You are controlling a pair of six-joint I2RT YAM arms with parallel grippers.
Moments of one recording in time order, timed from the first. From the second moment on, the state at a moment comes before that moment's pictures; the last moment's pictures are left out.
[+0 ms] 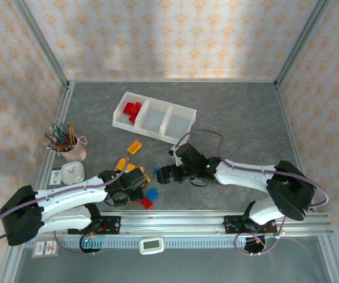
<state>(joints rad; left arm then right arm) -0.92 1.09 0.52 -0.85 -0.08 -1.26 0.94 1.43 0.74 -0.13 -0.25 0.63</state>
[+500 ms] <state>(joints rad) -0.92 1.05 0.50 -0.82 -0.08 -1.29 0.94 1.44 0.74 -0.13 -0.25 0.63</state>
